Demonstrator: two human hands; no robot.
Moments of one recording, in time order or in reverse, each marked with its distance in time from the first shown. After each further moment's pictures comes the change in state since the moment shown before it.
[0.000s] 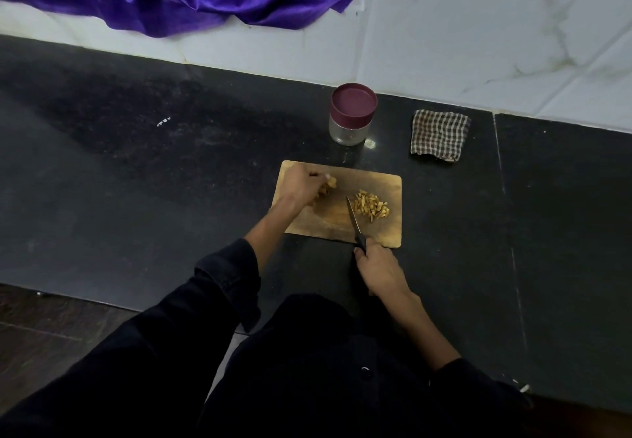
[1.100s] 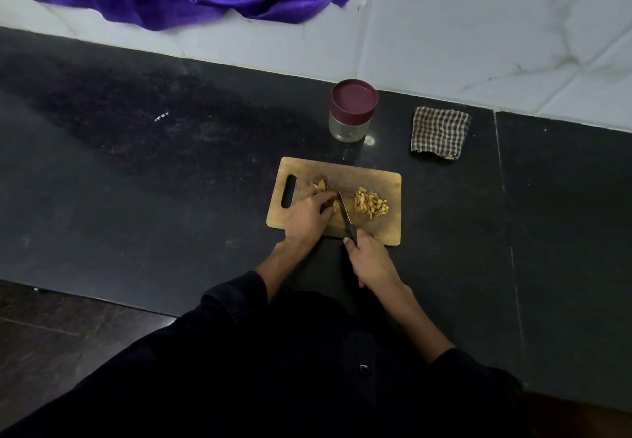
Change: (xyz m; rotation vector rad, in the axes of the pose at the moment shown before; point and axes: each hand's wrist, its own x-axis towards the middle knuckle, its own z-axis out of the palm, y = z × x) left_hand -0.039 -0.040 0.040 0.415 0.088 0.217; right_hand 0.007 -0.013 0.000 0.050 -0.050 -0.018
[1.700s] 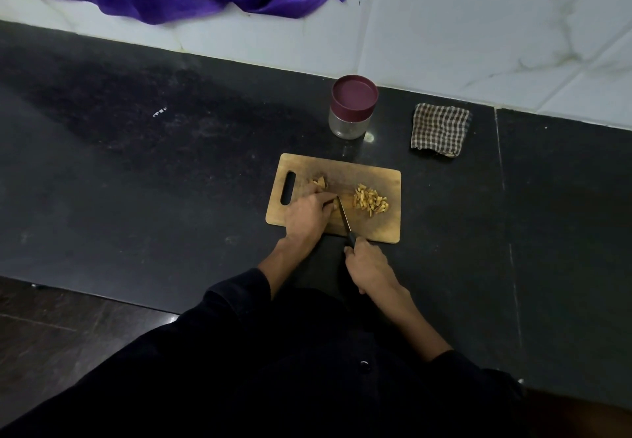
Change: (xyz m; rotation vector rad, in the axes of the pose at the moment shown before) left_hand 0.000 0.003 0.003 0.030 0.008 -0.004; right_hand -0.005 -0.002 0.011 -0.091 -0.052 0.126
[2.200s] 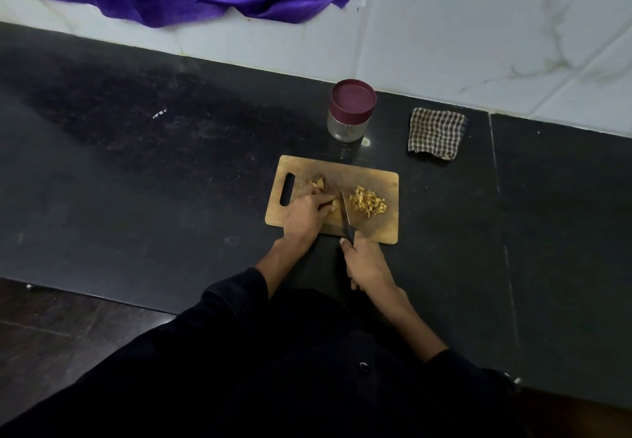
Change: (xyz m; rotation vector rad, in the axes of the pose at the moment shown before) left_hand 0.000 -0.002 -0.004 -0.045 -0.020 -0.005; right_hand -0.005 -0.003 -0.006 0.172 0.046 -0.062
